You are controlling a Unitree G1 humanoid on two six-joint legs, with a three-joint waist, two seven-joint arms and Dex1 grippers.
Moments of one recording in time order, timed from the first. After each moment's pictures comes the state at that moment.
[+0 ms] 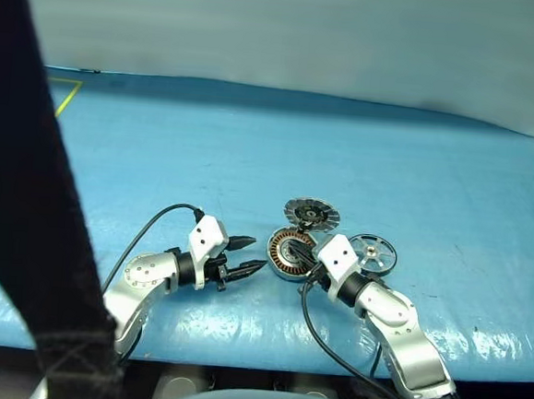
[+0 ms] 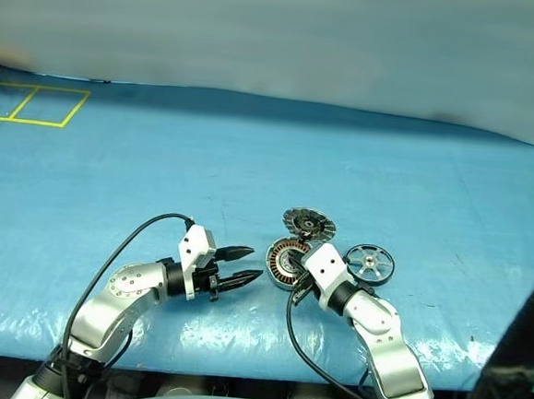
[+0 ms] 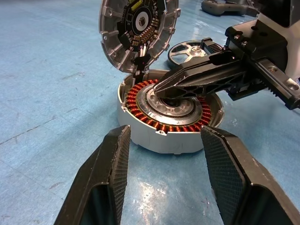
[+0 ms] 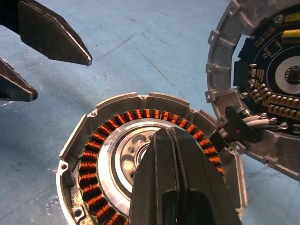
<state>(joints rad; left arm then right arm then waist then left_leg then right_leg) -0.04 0.39 -0.25 -0.20 -0.28 0.27 -0.82 0.08 -0.40 0.22 -0.27 0.00 0.18 0.52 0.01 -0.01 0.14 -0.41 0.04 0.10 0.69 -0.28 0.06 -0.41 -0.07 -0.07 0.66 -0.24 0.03</state>
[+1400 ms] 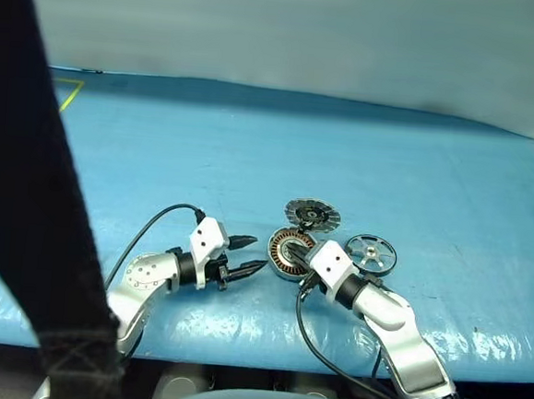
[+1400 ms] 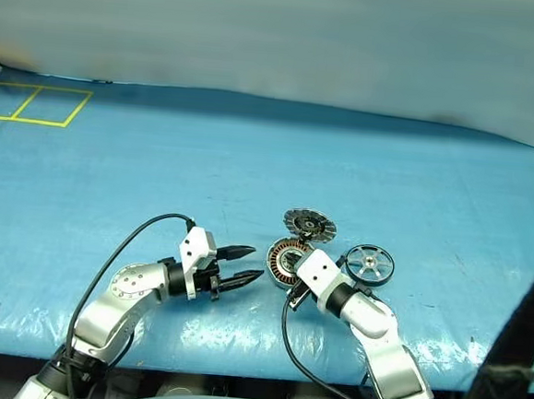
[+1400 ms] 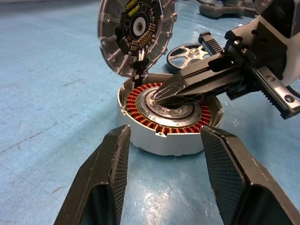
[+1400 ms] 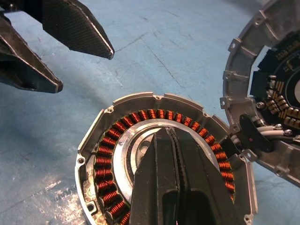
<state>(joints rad) -0.05 0.38 -0.26 -0.15 -0.25 0.18 -0.83 0.11 -0.38 0.21 -0.29 0.01 0.16 0.53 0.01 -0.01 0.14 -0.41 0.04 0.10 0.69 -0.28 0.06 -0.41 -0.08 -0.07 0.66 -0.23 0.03</state>
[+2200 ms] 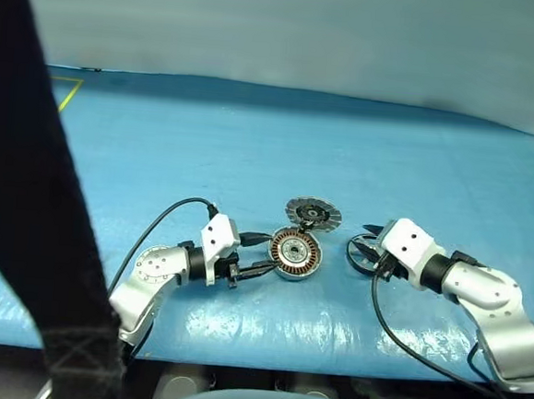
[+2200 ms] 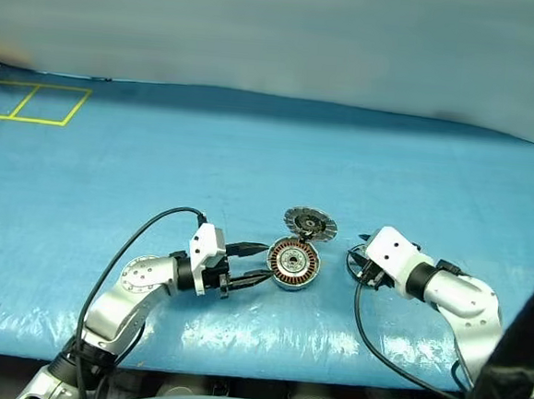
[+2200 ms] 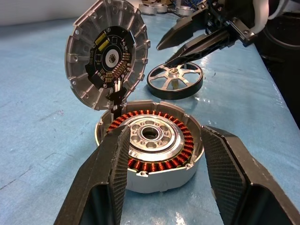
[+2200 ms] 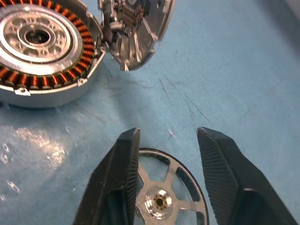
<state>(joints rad) -0.09 0.36 -0.29 -0.16 -0.25 0.16 -0.88 0.04 -0.85 -0.03 -0.34 0.08 0.31 0.76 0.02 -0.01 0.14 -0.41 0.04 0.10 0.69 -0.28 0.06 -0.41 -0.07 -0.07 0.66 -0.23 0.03</state>
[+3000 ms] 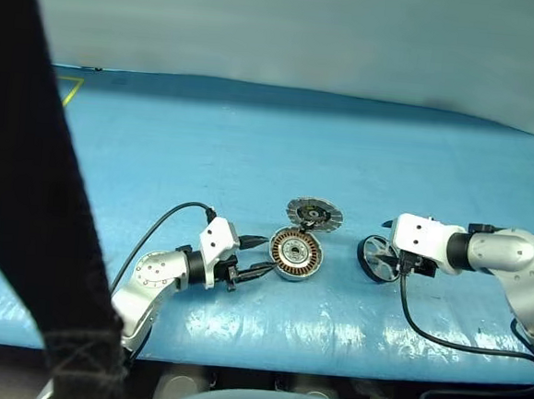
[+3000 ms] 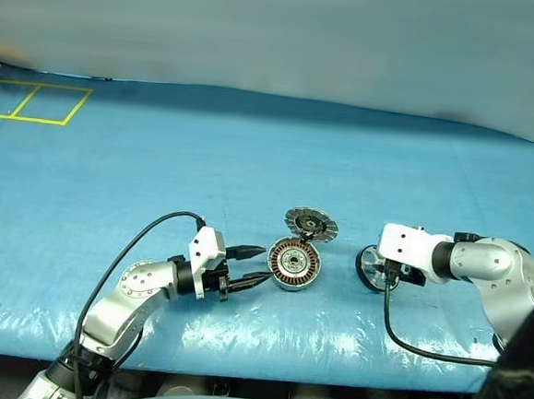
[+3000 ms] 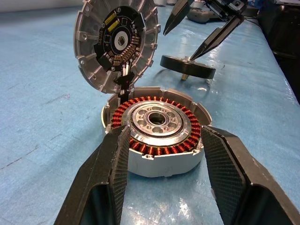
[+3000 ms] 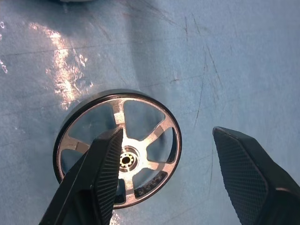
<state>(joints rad) -0.07 0.36 -0.29 -0.17 -0.24 0.18 -0.84 -0.14 -1.05 0.05 -0.19 -0.01 0.24 1.04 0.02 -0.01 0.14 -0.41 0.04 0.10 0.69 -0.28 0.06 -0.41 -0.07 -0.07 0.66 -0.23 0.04</state>
